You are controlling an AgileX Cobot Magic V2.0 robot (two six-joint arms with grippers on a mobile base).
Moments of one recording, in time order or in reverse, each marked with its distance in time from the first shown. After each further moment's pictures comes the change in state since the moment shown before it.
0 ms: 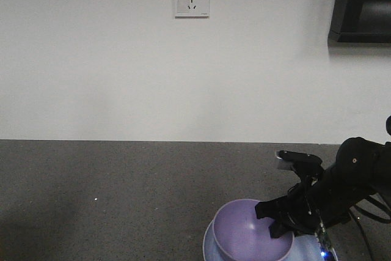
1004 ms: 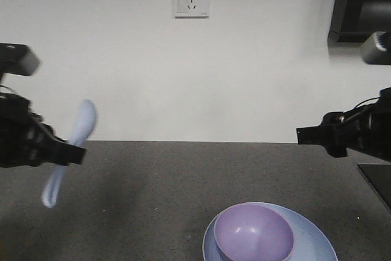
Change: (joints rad) left arm -0.158 0.510 -0.304 -0.279 0.154 0.278; right arm 0.000 -0.620 0.000 -0.065 -0.020 -0.021
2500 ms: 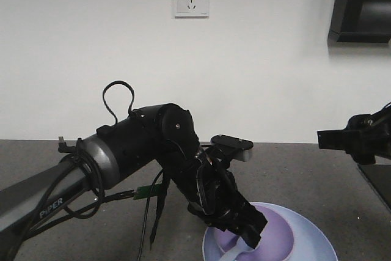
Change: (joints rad) left arm -0.384 0.692 -0.537 0.003 0.170 -0.131; right arm 0.000 -0.052 0.000 -0.069 0.067 0.028
